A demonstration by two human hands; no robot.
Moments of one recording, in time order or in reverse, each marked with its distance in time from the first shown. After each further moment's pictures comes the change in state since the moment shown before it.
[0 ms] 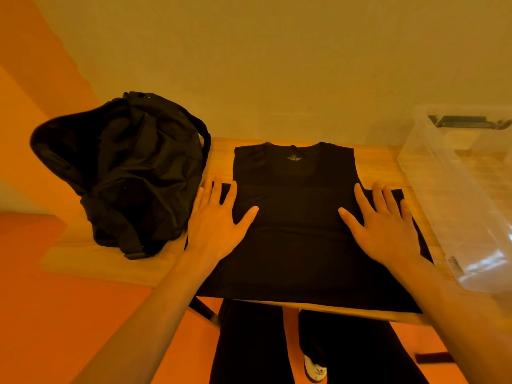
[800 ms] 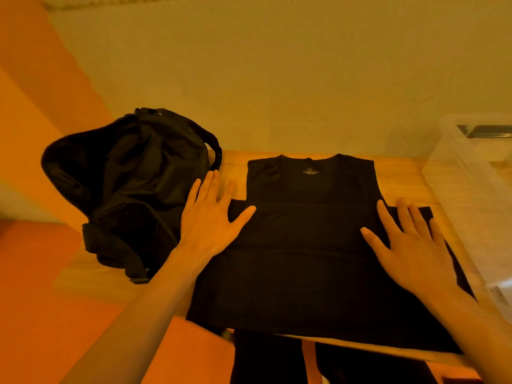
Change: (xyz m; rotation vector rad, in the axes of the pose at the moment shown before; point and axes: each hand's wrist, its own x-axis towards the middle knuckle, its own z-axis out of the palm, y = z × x) left_hand 0.043 -0.040 -0.015 0.195 0.077 0.053; right_hand 0.001 -0.004 -0.006 -0.012 -0.049 0.037
